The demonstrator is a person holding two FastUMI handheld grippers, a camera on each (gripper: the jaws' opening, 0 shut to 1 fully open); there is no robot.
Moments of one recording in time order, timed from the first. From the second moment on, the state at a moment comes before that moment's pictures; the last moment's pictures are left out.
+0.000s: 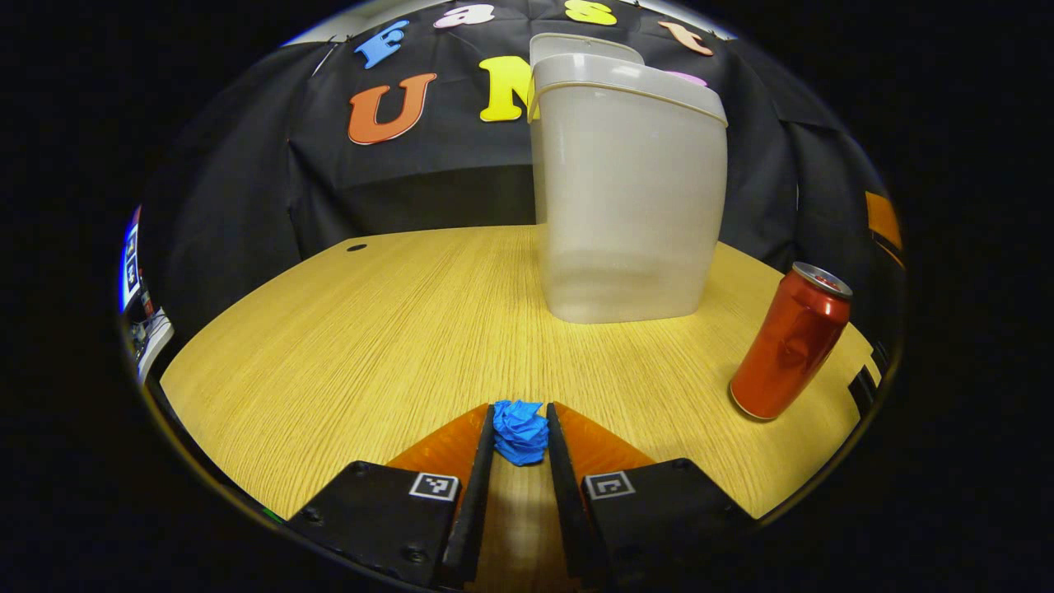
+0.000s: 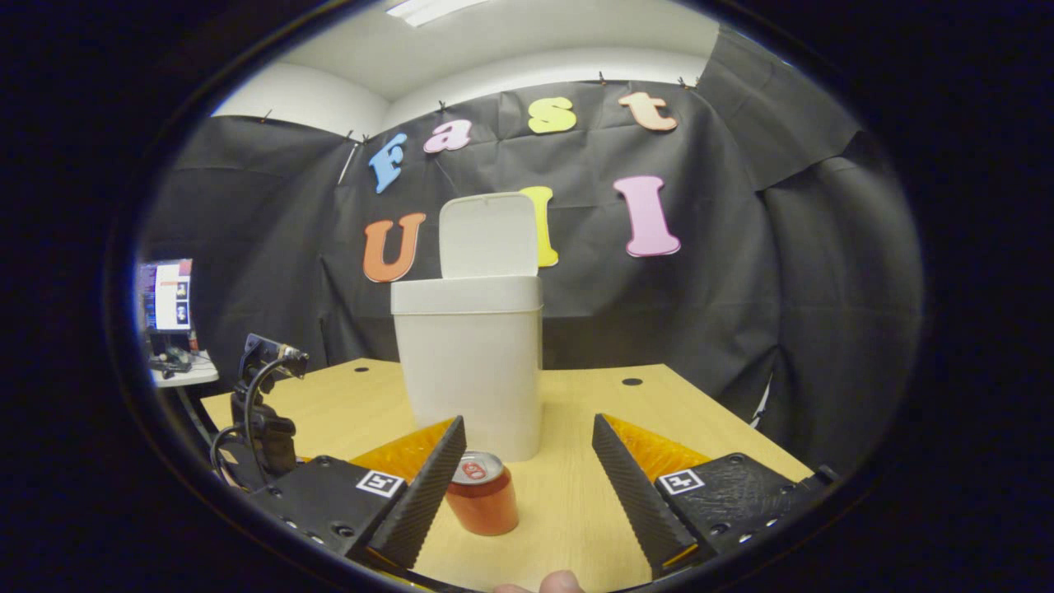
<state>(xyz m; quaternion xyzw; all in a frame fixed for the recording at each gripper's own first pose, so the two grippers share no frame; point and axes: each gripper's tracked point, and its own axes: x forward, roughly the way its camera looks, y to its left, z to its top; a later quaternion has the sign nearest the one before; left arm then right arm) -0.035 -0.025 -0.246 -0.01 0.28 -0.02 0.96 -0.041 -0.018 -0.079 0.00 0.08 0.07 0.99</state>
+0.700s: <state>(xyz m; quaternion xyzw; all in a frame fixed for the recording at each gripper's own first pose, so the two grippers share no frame) -0.026 -0.005 -0.182 -0.04 0.20 0.00 0.98 -0.044 0.016 -0.114 -0.02 0.12 0.06 0.99</state>
